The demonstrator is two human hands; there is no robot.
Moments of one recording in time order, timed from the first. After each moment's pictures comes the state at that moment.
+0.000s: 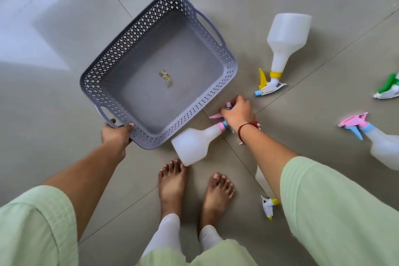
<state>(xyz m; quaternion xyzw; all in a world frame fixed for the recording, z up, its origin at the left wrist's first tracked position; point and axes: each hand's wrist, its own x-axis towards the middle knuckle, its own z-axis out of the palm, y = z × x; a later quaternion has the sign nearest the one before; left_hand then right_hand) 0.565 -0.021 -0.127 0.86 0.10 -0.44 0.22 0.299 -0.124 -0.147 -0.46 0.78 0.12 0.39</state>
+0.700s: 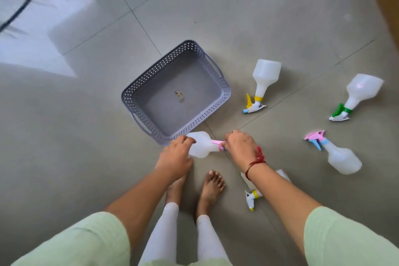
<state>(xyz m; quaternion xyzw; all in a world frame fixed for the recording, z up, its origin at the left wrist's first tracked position) 0.479 -0.023 0.046 0.68 -0.54 -0.49 -0.09 0.306 -0.102 0.041 -0.71 0.55 0.32 0.31</state>
